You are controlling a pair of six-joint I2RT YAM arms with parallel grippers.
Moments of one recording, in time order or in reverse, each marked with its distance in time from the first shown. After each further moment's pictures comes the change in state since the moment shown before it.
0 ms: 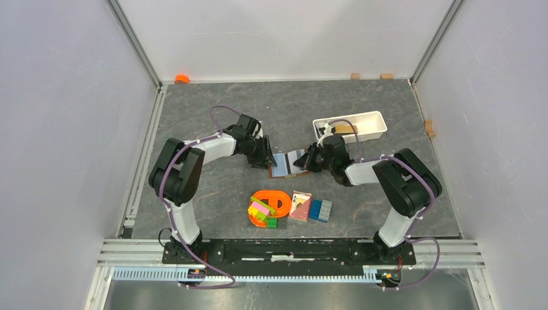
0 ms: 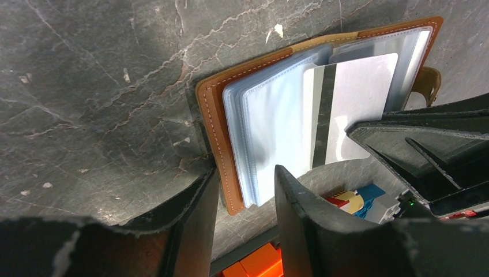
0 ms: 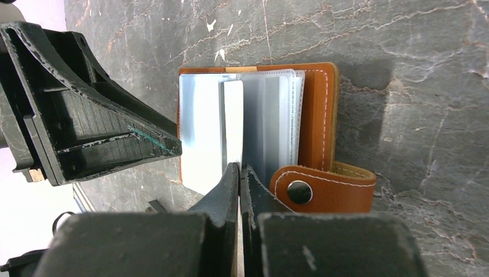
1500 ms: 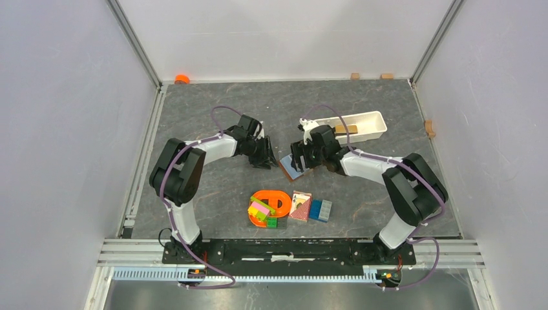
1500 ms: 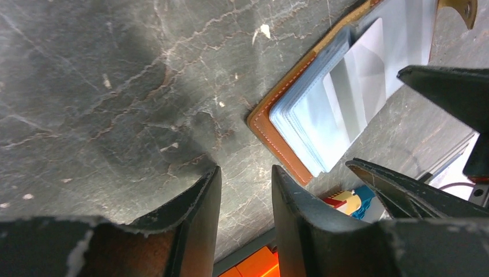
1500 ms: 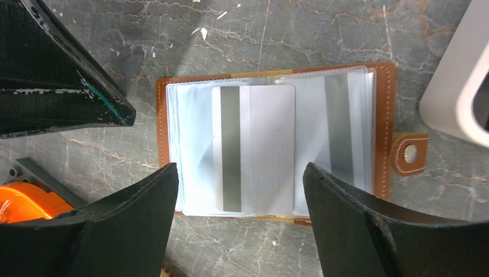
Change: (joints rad) left arm -0.007 0.000 -0.005 0.023 0.009 0.000; right arm 0.083 -0.079 0.213 -0.468 0.188 -0.573
